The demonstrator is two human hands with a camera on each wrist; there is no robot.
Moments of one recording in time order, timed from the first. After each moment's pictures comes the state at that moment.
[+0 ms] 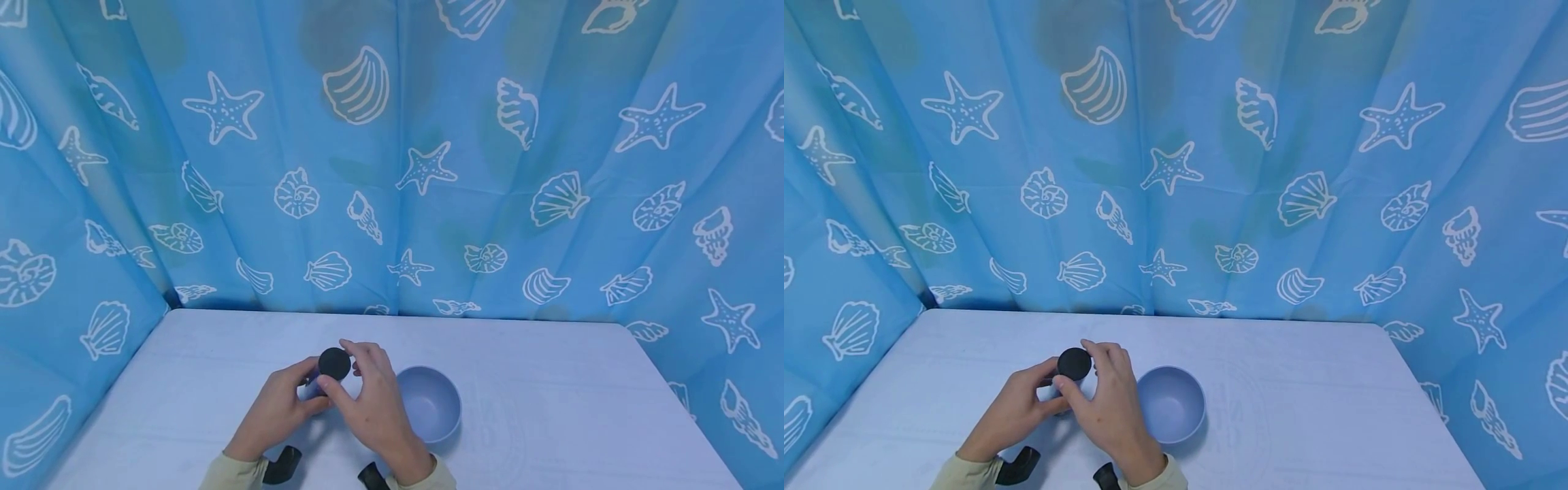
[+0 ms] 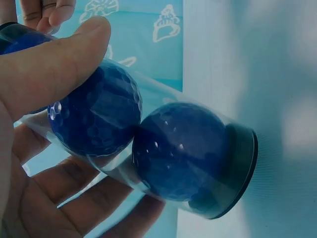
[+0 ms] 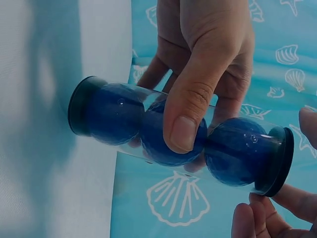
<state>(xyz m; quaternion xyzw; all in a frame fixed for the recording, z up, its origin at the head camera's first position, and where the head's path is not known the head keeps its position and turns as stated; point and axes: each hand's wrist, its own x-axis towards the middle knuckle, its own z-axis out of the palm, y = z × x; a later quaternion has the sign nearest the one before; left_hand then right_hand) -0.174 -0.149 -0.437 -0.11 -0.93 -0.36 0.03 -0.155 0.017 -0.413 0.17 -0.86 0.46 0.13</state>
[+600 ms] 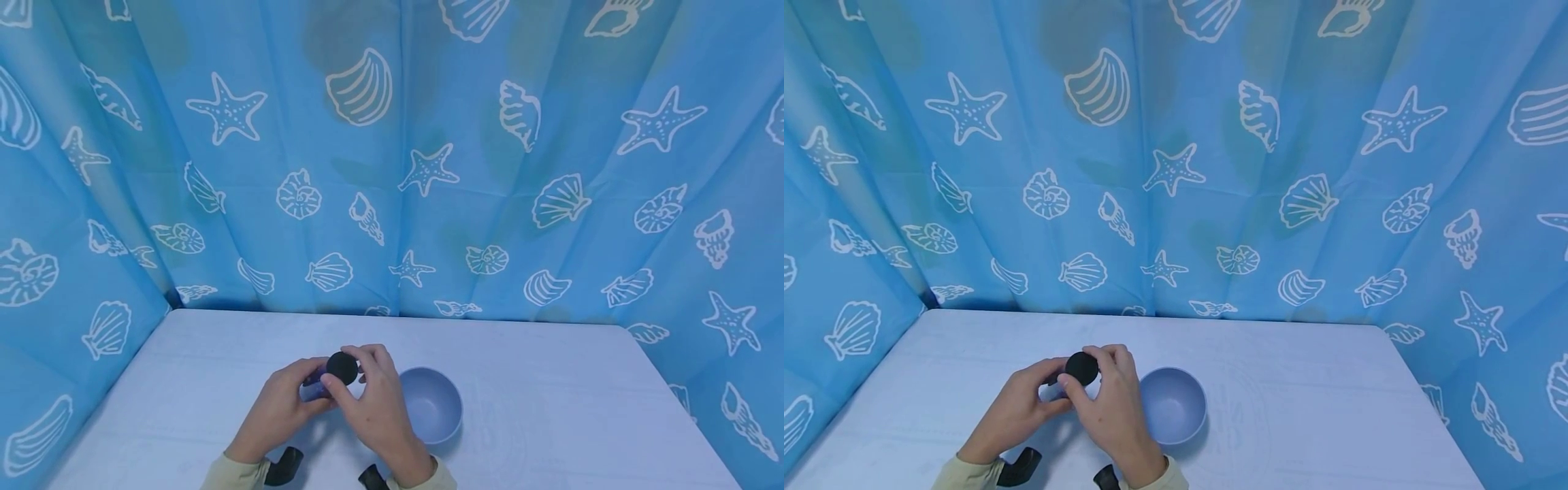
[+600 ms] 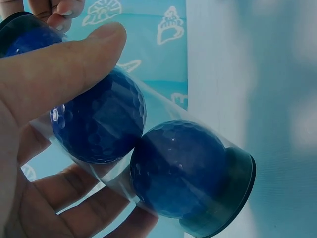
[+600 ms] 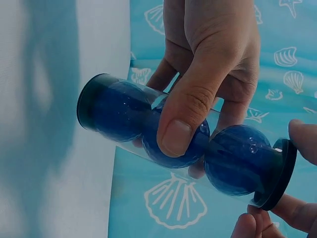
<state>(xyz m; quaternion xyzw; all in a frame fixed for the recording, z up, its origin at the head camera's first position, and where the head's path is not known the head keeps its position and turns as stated) -0.168 -0.146 -0.432 -0.12 -0.94 -0.32 0.07 -0.155 0.016 -0.414 0.15 -0.86 0.48 0.13</state>
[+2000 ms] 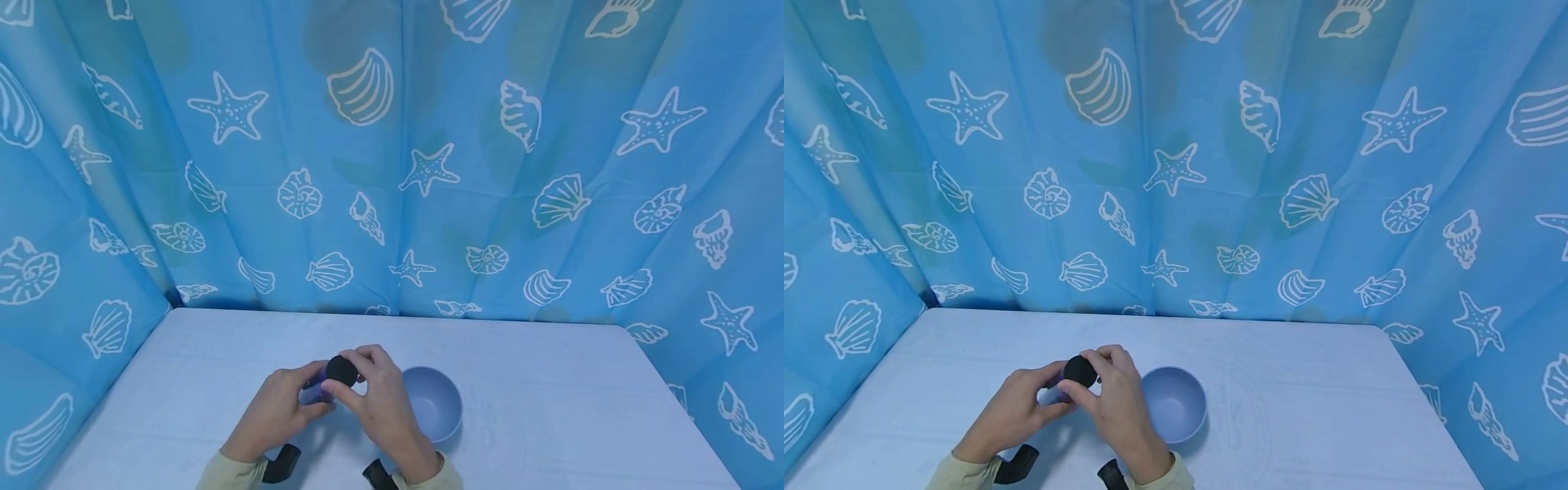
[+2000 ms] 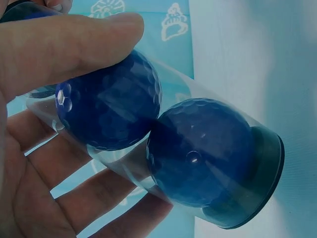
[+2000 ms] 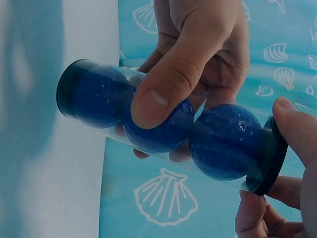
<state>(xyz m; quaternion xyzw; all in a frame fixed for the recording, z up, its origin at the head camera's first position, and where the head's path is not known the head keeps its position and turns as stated) -0.165 -0.151 -0.424 -0.17 -0.95 -0.27 0.05 -0.156 0.023 -0.407 0.20 -0.87 0.43 0.13</state>
